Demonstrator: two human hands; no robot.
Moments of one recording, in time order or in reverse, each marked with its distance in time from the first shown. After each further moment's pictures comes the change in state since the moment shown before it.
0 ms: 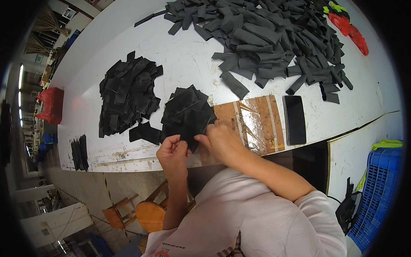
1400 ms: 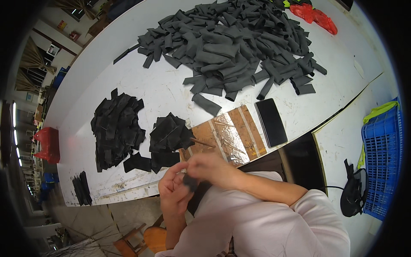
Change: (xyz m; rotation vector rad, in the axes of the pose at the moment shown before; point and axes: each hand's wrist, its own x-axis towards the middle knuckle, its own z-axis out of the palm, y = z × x) left_hand -0.036 0.042 0.013 -0.596 -0.577 -0.280; right_hand -0.052 0.010 -0.020 1.379 -0.128 -0.050
